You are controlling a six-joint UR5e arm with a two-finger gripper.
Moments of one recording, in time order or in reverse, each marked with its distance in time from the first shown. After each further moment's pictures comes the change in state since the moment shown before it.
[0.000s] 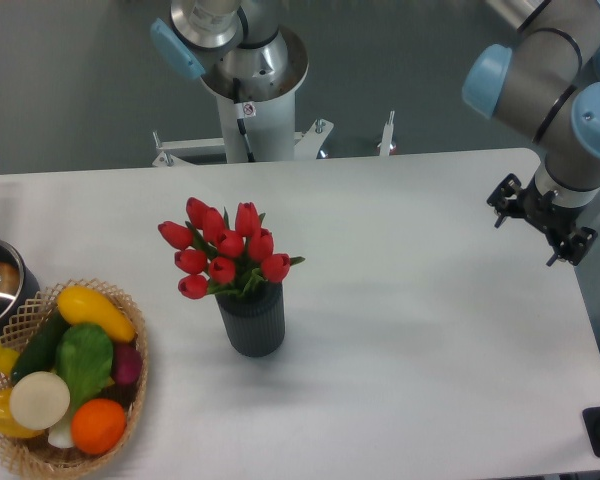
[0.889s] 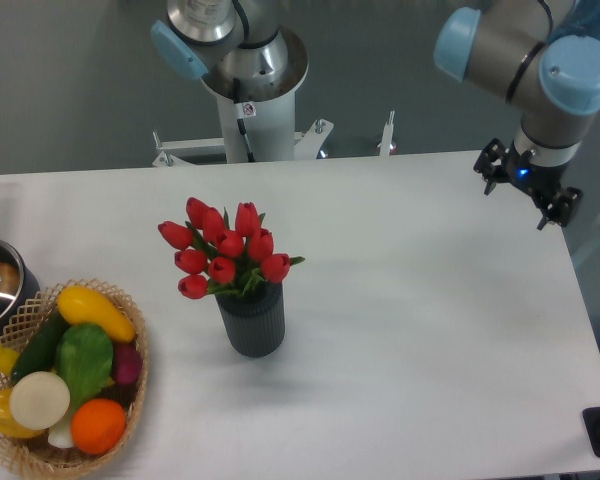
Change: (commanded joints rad) arm 0.043 0.185 -0.244 0.152 0.043 -0.005
